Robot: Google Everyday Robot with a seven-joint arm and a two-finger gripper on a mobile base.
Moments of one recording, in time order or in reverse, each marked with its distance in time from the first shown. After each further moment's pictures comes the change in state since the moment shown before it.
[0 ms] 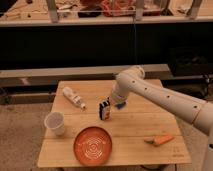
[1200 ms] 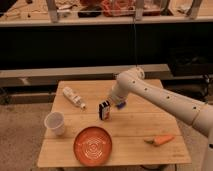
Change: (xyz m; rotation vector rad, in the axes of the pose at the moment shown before) arm -0.014 0.000 0.006 0.008 -0.065 -0.047
